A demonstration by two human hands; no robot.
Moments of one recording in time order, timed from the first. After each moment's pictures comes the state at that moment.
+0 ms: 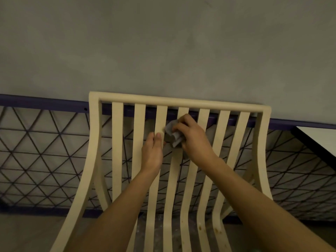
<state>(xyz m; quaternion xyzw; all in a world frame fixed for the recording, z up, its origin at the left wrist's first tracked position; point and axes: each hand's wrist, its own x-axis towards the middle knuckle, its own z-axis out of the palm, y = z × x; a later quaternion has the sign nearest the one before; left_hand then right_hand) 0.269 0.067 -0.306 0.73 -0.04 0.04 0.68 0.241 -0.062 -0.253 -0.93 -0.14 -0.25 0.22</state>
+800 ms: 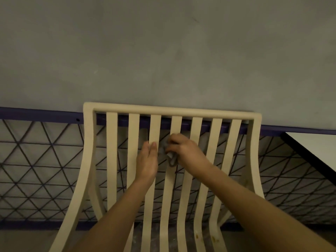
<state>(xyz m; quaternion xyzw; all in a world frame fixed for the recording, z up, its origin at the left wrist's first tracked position) 0.265 0.064 -0.300 0.76 -0.06 0.04 0.64 0.241 -0.077 -0.261 -0.95 -0.20 -0.17 0.16</state>
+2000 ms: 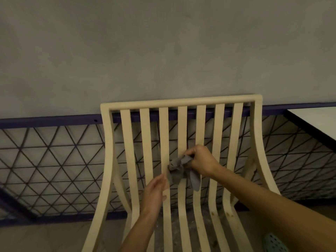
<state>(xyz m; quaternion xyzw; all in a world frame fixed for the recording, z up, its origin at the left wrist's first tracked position) 0.170 0.118 -0.345 0.67 0.09 -0.17 0.72 0.200 -0.071 -0.299 -0.91 -0.04 -0.05 0.40</state>
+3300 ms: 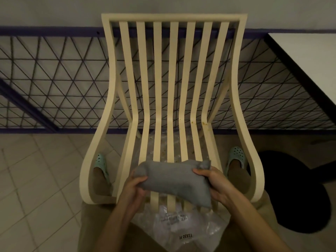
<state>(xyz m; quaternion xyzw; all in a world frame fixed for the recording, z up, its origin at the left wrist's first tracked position) -0.123 0.224 -0.408 0.51 0.23 -0.24 0.80 -0.168 -0.020 -0.374 -0.43 0.34 0.16 0.82</state>
